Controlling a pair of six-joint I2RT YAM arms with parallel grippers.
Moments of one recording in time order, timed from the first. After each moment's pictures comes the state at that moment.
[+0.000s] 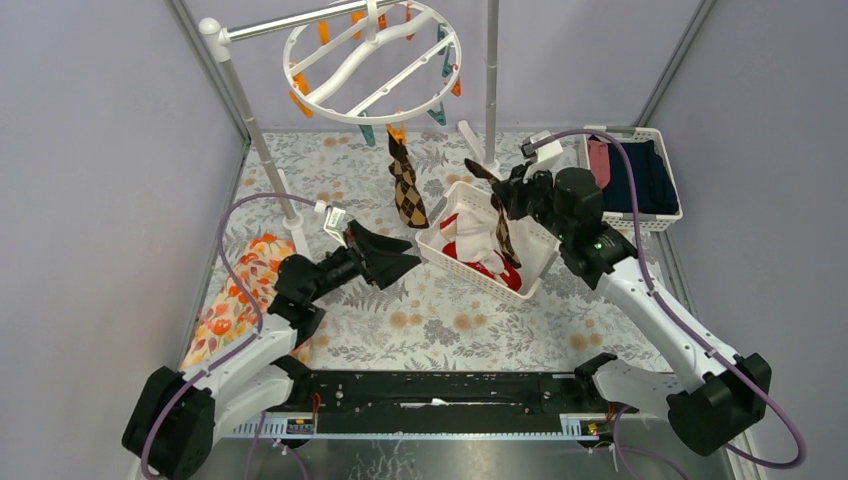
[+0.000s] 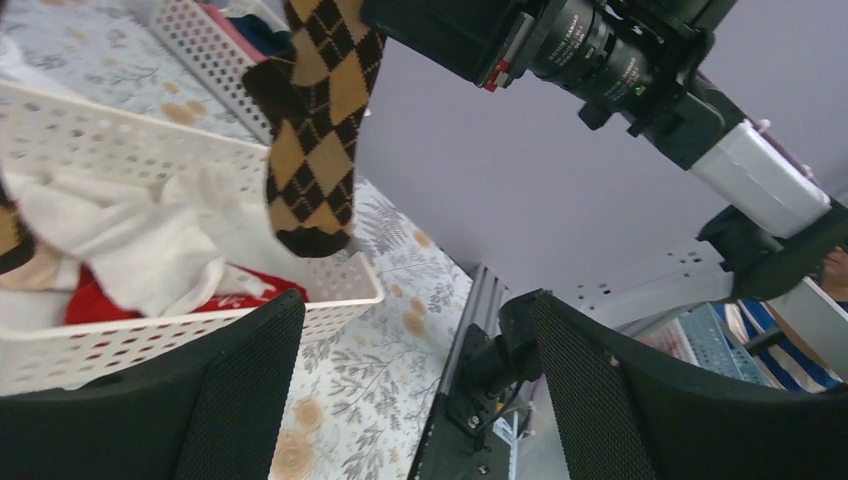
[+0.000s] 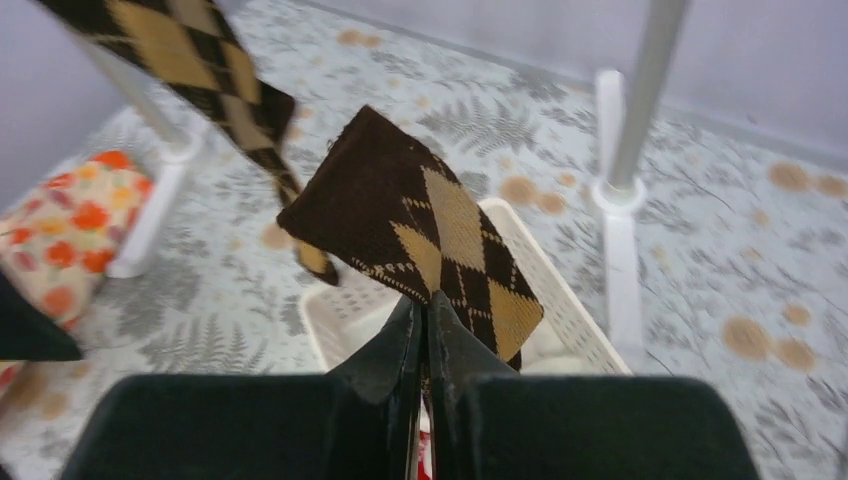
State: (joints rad) left arm -0.48 0.91 0.32 0.83 0.56 -0.85; right arm 0.49 1.12 0.98 -0.10 -0.04 0.09
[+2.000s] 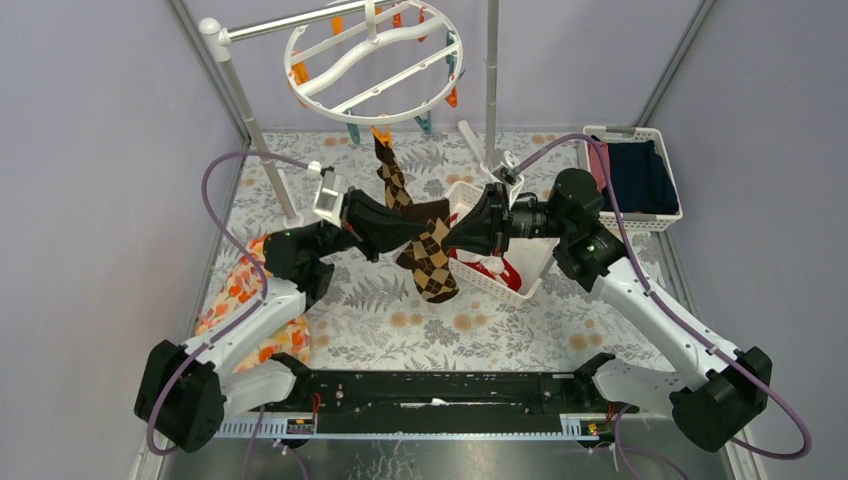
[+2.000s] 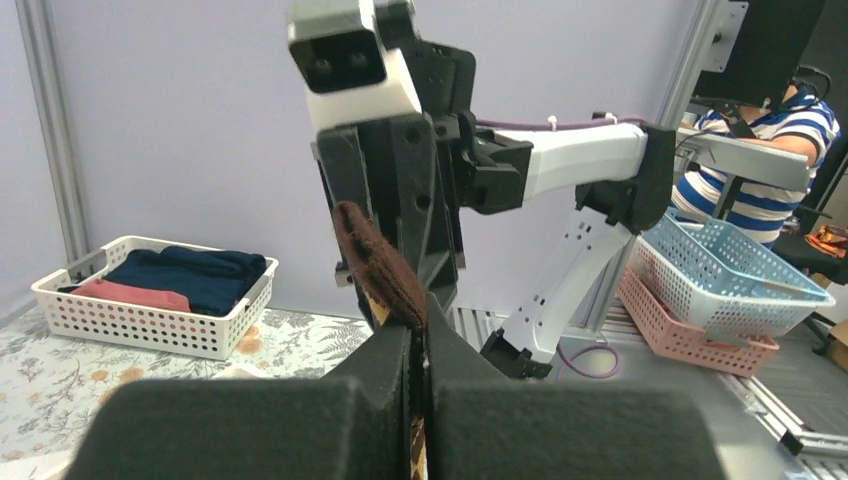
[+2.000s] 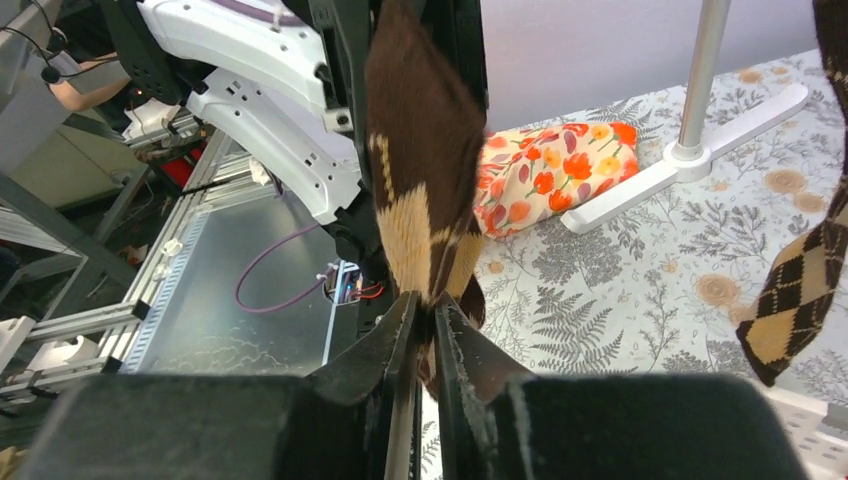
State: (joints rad) left arm -0.50 1.11 0.63 1.29 0.83 -0.81; right arm 0.57 1.12 0.99 0.16 -1.01 0.34
